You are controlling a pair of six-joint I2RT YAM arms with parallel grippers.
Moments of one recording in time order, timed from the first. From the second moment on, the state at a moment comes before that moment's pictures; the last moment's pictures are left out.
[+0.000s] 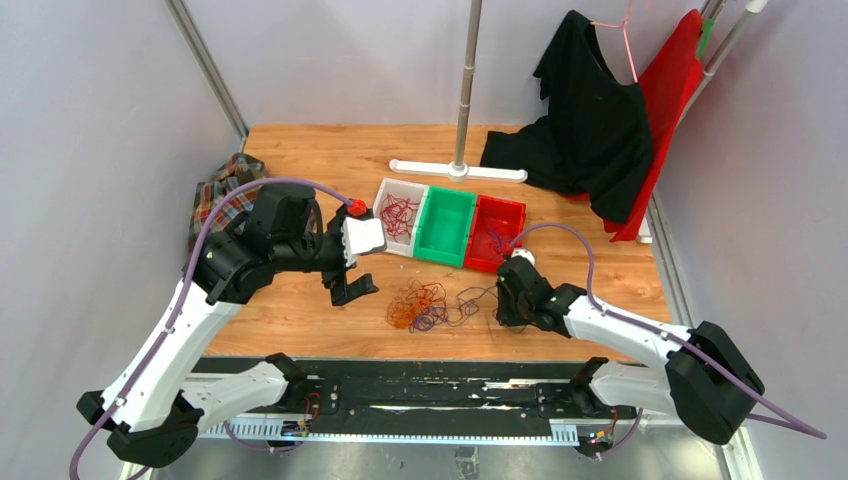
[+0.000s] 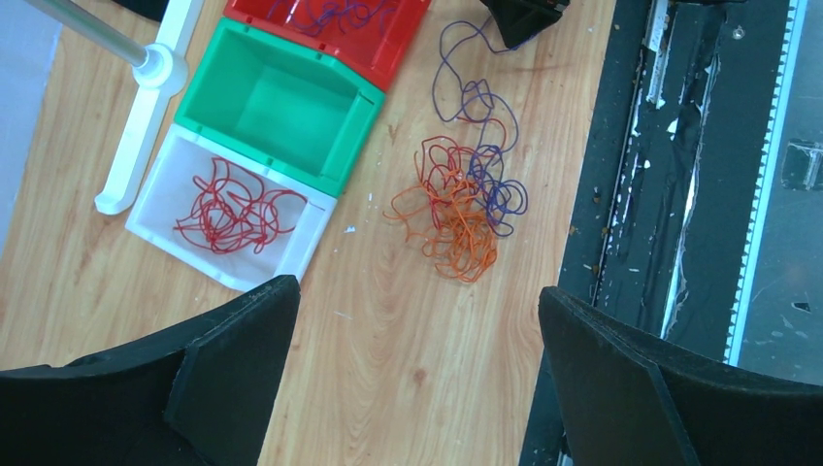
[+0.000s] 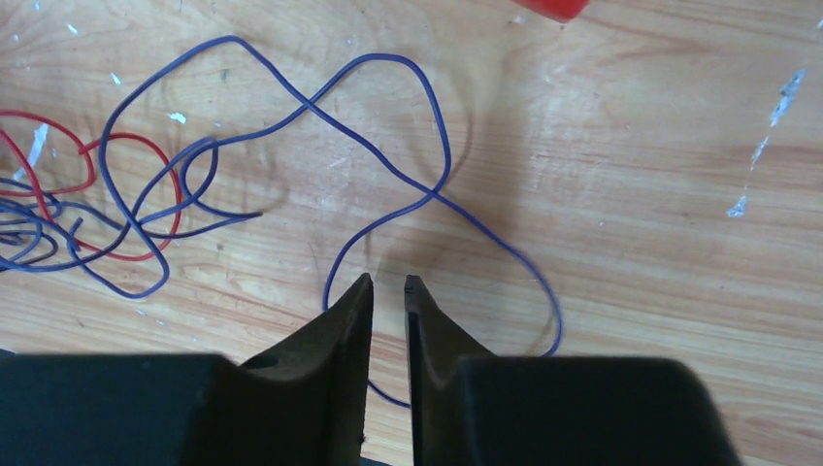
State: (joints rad) left arm -0.63 0.98 1.37 -1.06 0.49 0.60; right arm 0.73 1.15 0.49 -0.36 0.15 0.56
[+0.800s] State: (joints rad) left arm -0.63 0.97 1.37 -1.06 0.48 0.62; right arm 0.73 1.00 0.49 -0.39 0.04 0.57
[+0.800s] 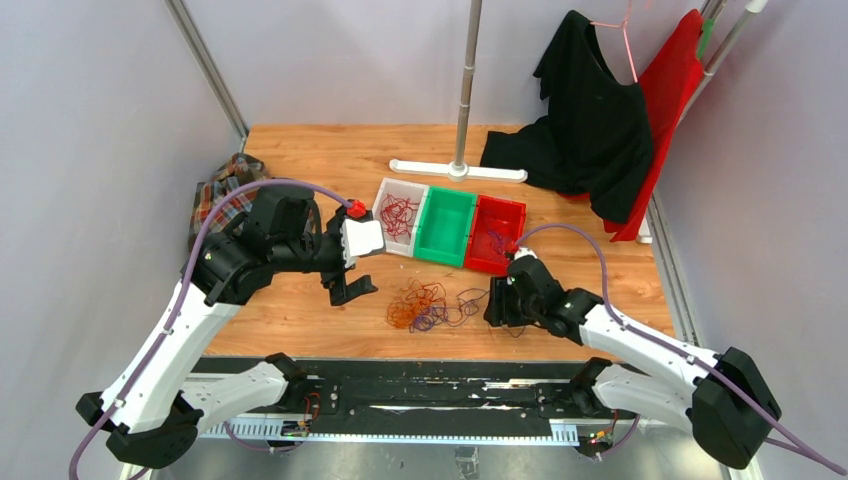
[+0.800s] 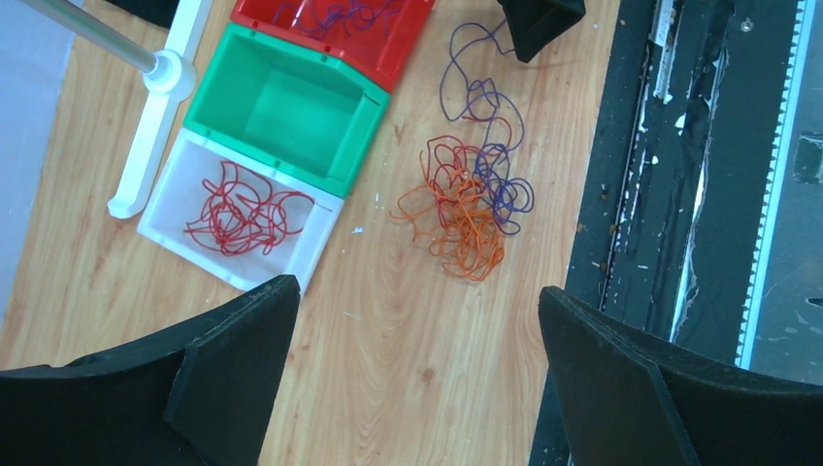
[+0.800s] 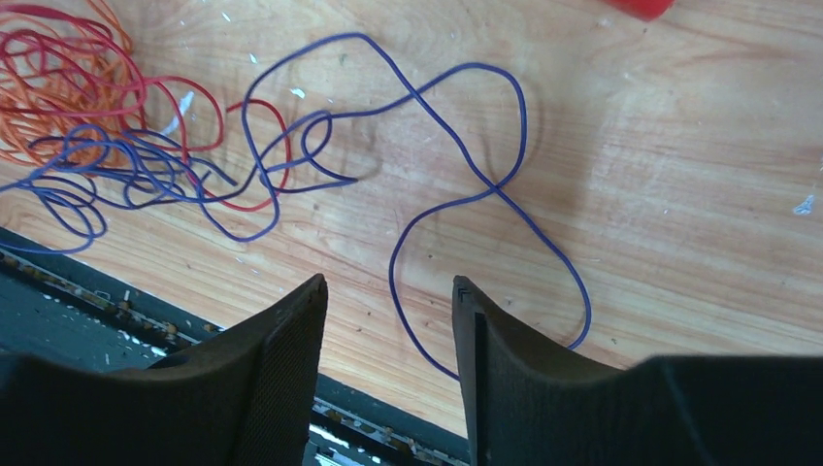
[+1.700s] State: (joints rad) left arm -0.63 0.99 1.43 -1.10 0.50 0.63; right arm 0.74 0.93 1.11 -0.48 -0.23 0.53
